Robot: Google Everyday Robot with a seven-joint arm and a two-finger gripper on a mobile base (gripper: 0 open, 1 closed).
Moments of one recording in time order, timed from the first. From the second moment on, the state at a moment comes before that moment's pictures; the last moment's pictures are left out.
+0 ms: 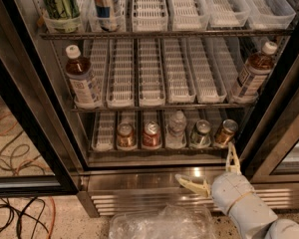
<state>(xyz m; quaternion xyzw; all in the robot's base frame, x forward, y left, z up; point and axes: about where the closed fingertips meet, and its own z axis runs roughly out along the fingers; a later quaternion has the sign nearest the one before) 0.463 -0.167 0.711 -0.24 0.73 0.03 0.64</state>
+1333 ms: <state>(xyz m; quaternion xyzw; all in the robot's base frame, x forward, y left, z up) 0.466 -0.113 0.672 -0.24 0.69 0.05 0.68</state>
